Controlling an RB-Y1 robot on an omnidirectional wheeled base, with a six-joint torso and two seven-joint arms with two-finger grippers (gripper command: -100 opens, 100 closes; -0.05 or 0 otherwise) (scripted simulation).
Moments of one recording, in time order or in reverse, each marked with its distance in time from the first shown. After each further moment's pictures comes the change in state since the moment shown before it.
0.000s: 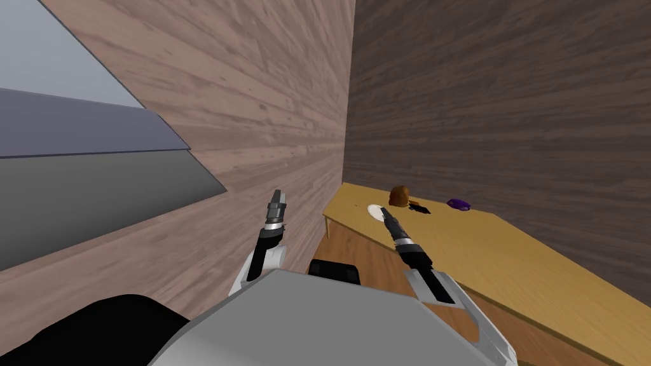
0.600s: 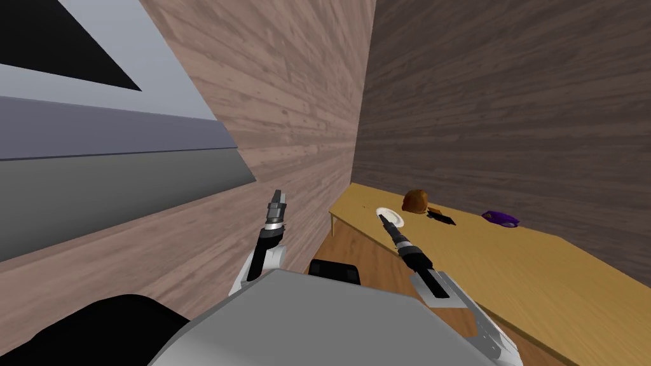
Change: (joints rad) left arm -0.001 0.001 -0.002 0.000 -0.001 0.000 0.001; right arm -0.035 -0.094 0.024 0.158 0.134 0.064 -0.019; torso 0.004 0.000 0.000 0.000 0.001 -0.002
